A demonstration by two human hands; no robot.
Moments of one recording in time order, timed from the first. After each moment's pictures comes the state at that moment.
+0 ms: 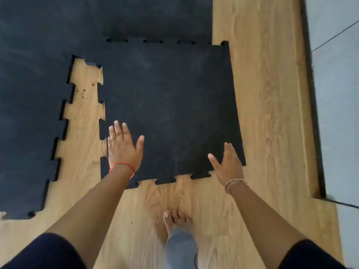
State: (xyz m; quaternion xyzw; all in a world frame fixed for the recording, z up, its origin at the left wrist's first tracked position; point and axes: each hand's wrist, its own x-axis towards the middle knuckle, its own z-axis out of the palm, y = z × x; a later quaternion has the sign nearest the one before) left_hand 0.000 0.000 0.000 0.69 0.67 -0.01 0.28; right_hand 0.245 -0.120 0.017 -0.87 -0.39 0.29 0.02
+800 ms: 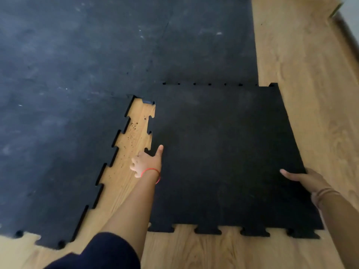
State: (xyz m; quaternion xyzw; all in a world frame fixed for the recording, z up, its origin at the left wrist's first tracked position) left_hand -0.028 0.078 -0.056 0.38 0.86 0.13 0.32; right_hand 0.351 -0.044 -0.043 -0.88 -0.15 0.38 0.23
